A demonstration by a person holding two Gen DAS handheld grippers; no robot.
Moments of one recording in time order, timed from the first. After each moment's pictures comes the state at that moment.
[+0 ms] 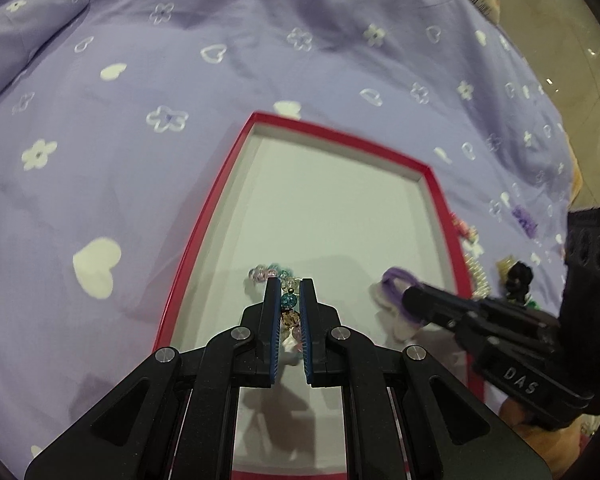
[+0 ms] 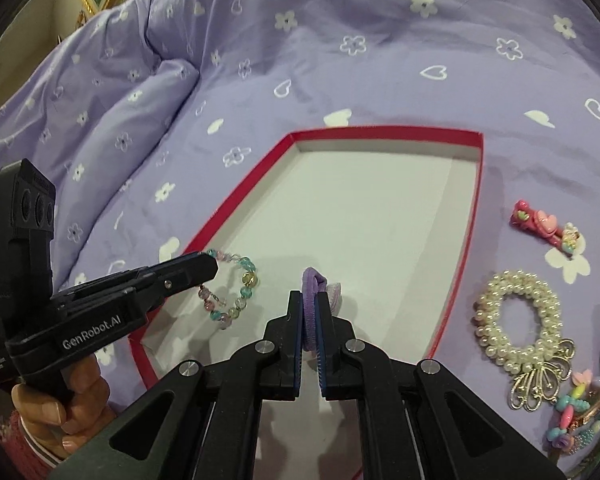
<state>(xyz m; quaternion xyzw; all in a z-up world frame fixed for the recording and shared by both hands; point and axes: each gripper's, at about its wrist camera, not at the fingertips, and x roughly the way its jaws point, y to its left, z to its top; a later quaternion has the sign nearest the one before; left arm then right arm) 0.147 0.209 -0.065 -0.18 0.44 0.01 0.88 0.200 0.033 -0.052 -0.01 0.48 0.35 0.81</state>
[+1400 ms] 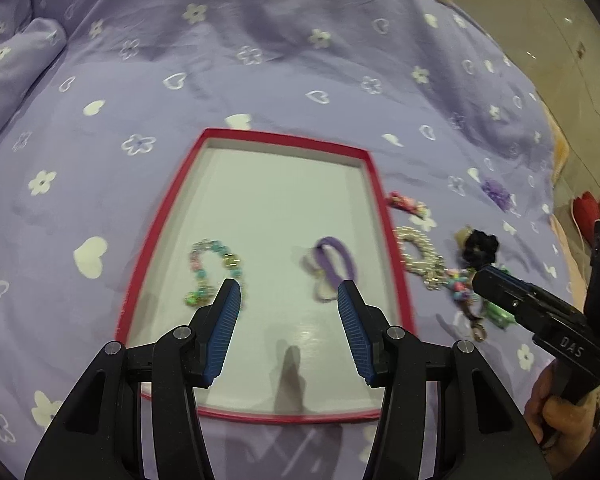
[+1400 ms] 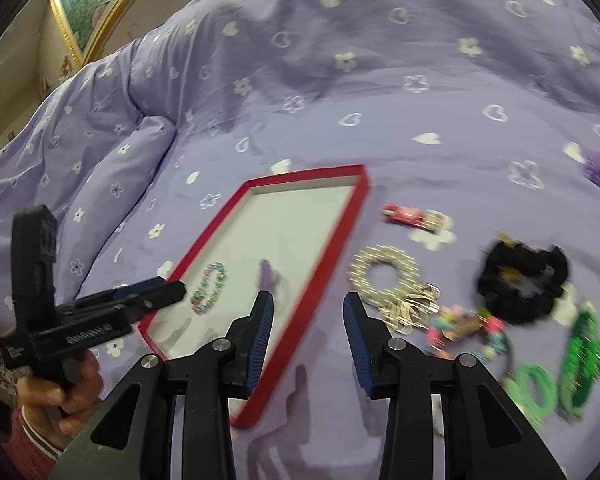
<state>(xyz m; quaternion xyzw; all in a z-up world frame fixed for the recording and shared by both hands) 0.115 0.153 -0.015 -0.13 0.43 -0.02 0.89 0.163 -0.072 0.001 0.04 0.42 0.28 0.86</state>
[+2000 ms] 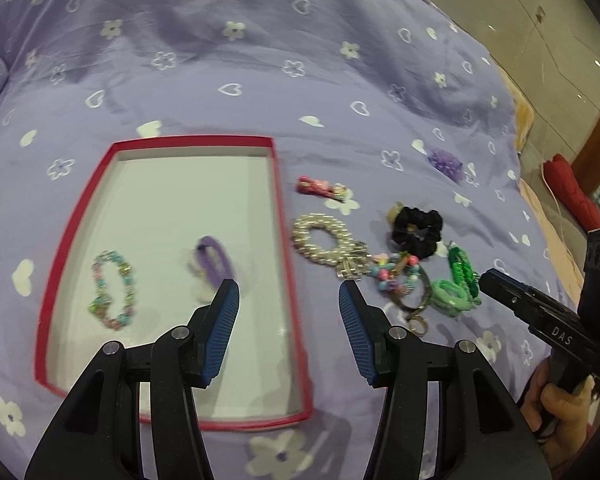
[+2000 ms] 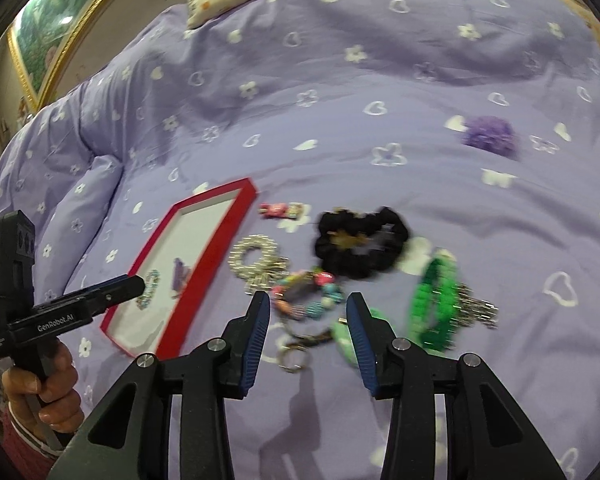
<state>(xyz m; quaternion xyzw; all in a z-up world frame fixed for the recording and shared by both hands) 0.129 0.071 -0.003 -0.10 0.43 -0.09 0.89 0.141 -0.188 0.006 0.08 0.42 0.19 0.89</state>
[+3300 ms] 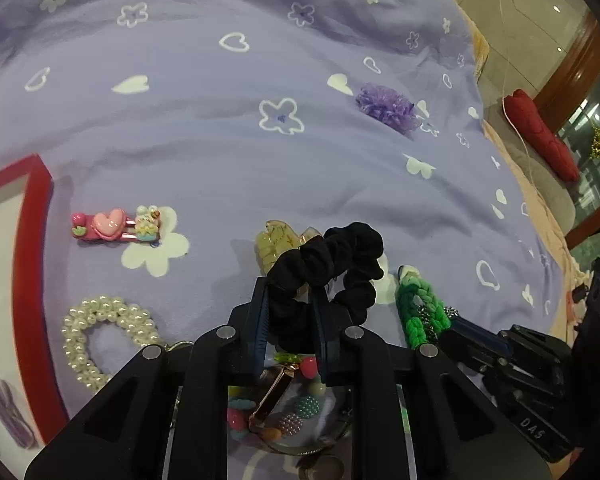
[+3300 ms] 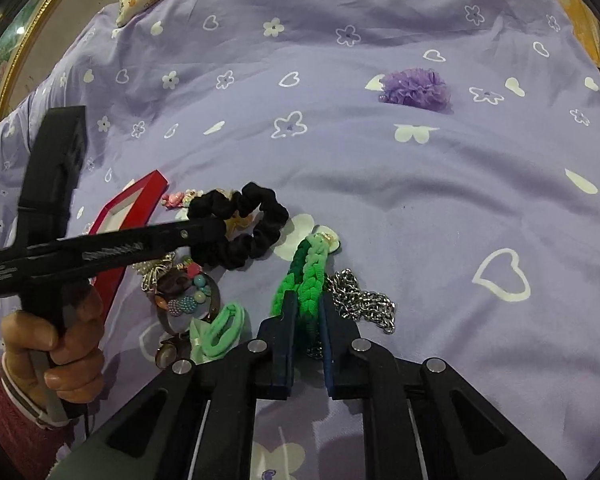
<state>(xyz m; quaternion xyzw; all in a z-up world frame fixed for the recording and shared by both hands) 0.246 -0.066 -0.052 -0.05 0.49 -0.22 0.84 0.172 -0.247 -0.035 0.08 0.45 0.12 0.88</state>
